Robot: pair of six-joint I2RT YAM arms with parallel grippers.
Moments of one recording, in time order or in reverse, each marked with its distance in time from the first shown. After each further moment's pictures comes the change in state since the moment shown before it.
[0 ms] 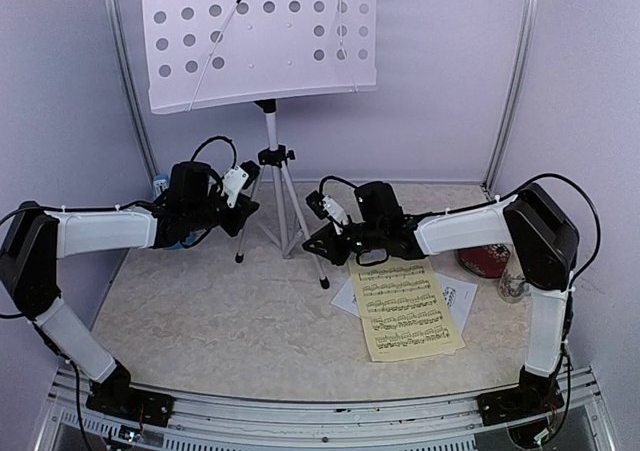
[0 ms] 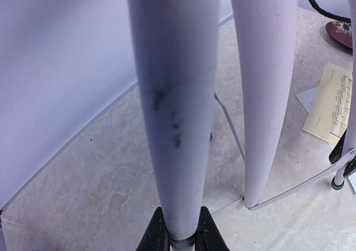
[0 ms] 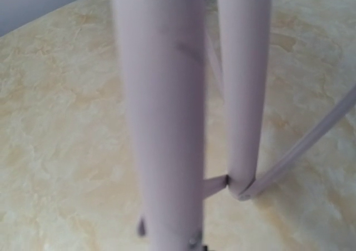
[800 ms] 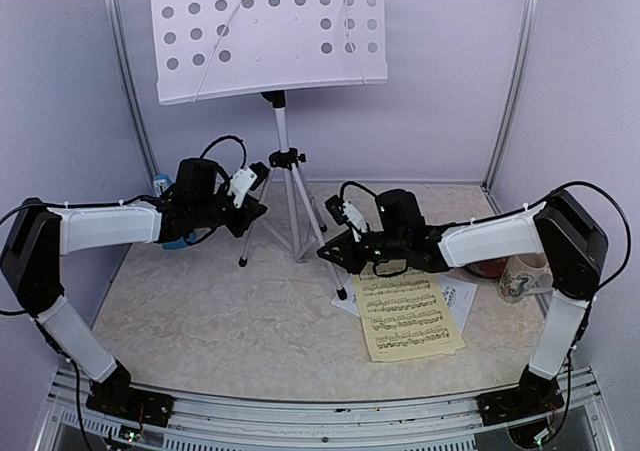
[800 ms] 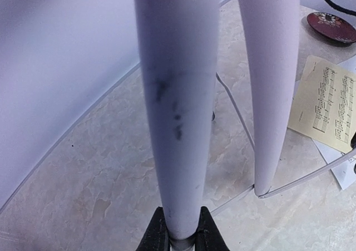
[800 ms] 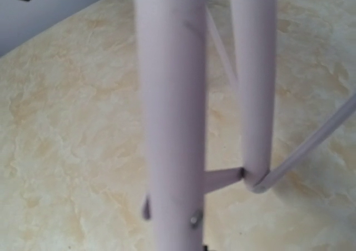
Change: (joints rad) left arm -0.021 0.023 0.058 -0.089 0.046 0.015; right arm 0.004 -0.175 -0.225 0.068 0.005 0.097
